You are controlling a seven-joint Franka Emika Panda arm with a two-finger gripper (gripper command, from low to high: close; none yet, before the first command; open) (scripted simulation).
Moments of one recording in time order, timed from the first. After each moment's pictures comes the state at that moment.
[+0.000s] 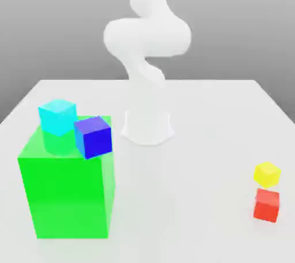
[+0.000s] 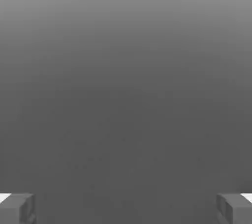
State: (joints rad) arm 0.05 -0.71 0.00 -2.32 0.01 2.34 0.74
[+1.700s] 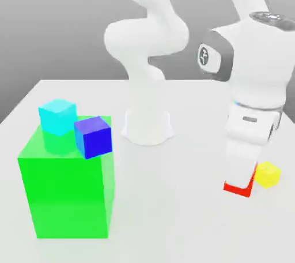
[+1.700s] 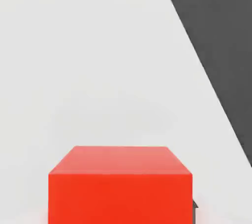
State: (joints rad) arm 0.25 -0.09 0.02 -2.48 -0.05 2.41 0.02
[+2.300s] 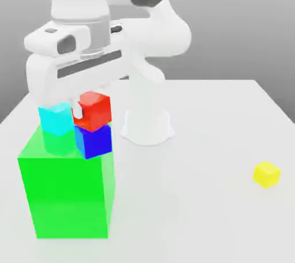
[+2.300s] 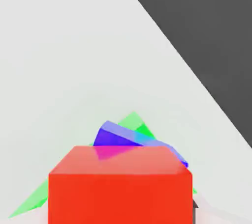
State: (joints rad) arm 0.02 -0.37 -0.26 -2.51 -0.11 2.15 -0.29
